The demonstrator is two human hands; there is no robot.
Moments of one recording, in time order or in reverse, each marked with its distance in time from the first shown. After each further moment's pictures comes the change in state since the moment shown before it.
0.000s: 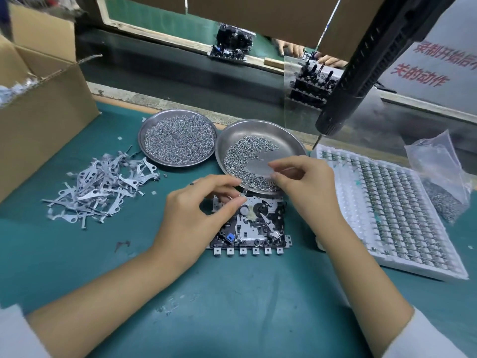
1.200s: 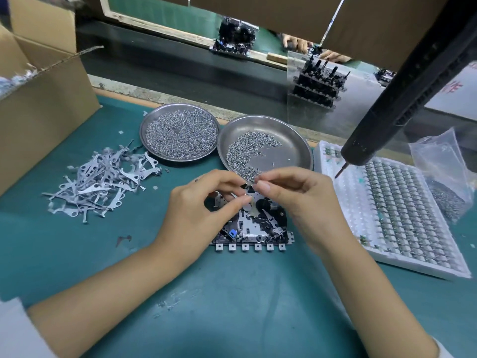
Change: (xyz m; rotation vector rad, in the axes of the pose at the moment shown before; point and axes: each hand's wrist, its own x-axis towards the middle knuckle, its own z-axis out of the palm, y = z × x) left_hand 0.000 0.000 -0.001 -0.007 -0.025 0.014; right_hand -0.034 -0.019 0.000 0.674 -0.201 0.153
